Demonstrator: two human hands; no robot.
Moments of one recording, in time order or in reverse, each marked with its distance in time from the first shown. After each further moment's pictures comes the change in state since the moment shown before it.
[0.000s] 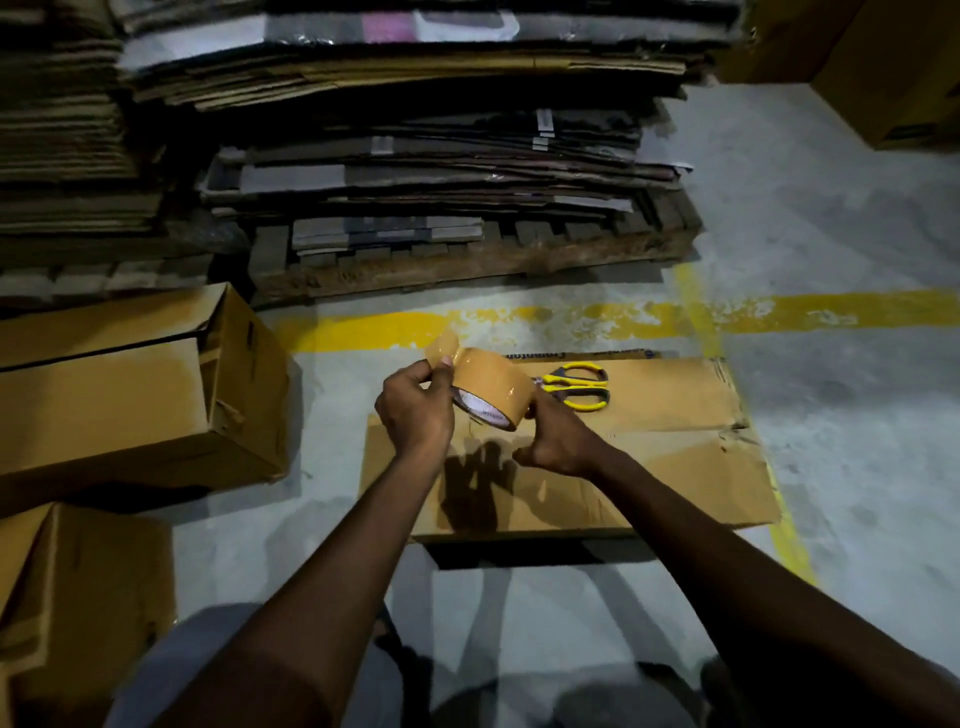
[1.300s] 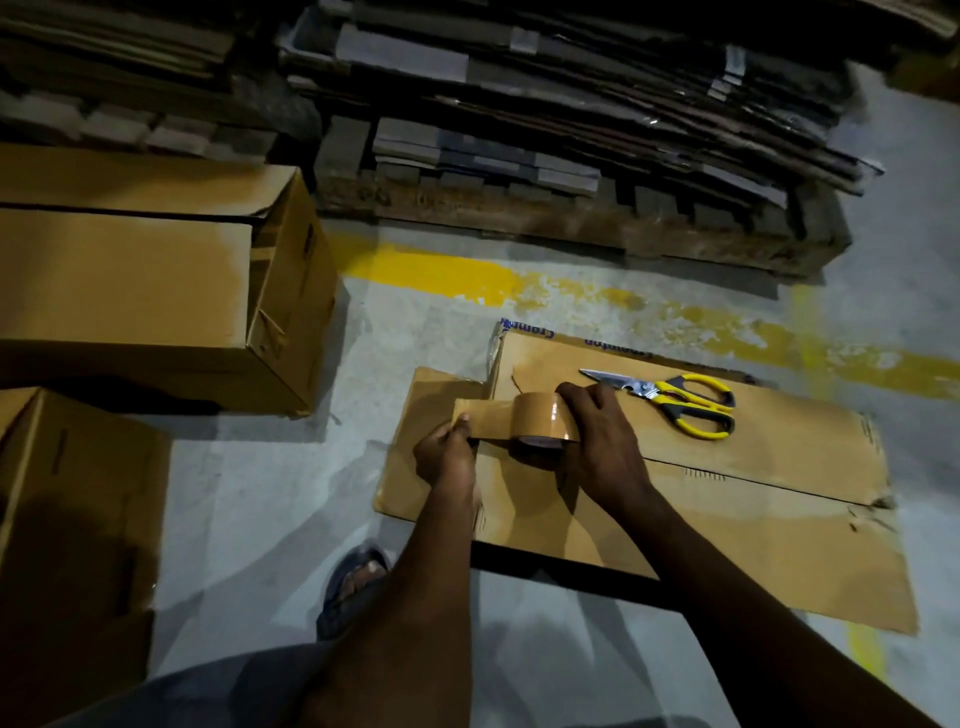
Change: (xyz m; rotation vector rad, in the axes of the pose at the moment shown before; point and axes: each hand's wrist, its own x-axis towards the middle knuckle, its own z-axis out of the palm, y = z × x) left_hand 0.060 -0.233 0.057 -0.417 0.049 -0.850; right_hand 0.060 0.011 0.091 -0.383 0.126 0.058
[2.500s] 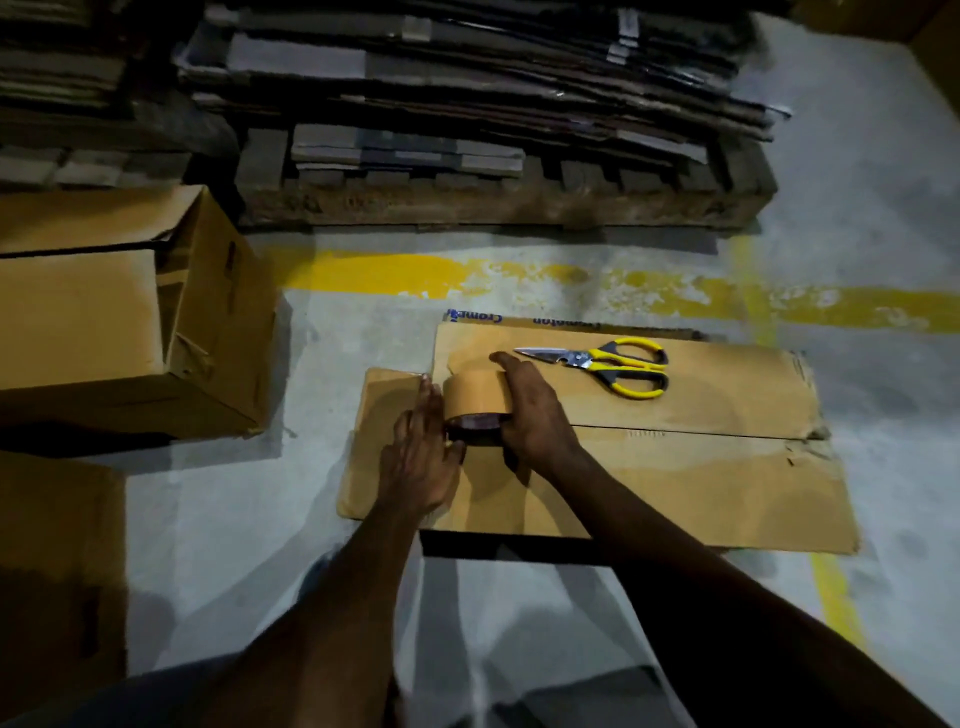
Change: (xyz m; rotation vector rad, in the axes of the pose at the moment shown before) left_hand -0.022 -0.016 -0.019 1.290 -0.373 0.952; right_hand 0.009 0.013 0.004 0.168 -0.051 0.056
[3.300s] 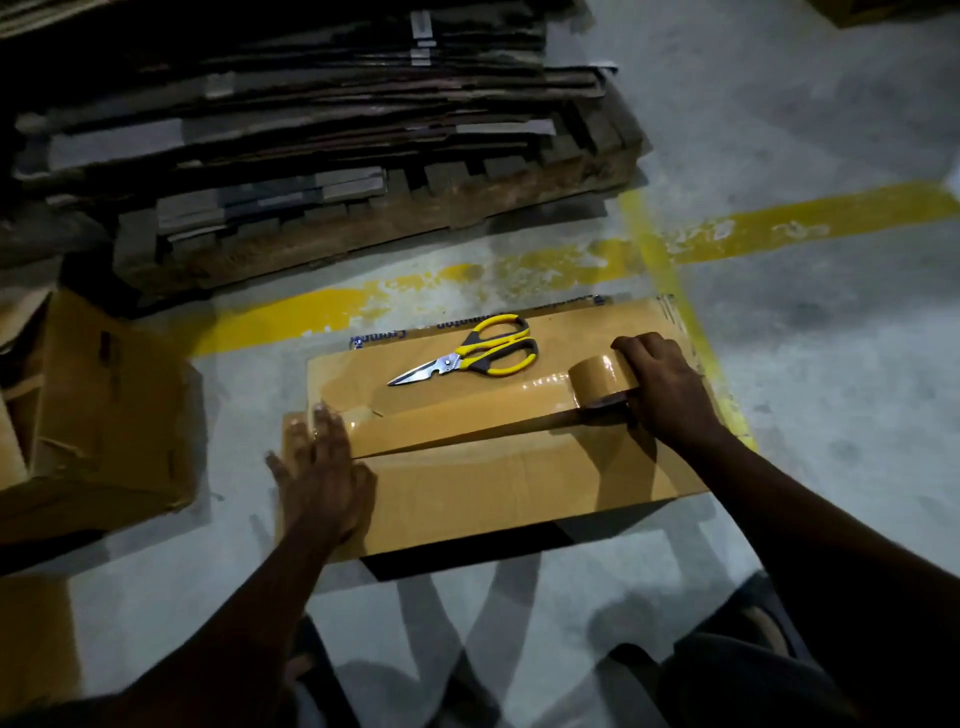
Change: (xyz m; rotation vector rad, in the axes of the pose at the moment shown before) left_hand 0.004 0.044 0.009 0.576 0.004 0.014; right_hand -0.100 0.227 -0.170 -0.355 0.294 0.112
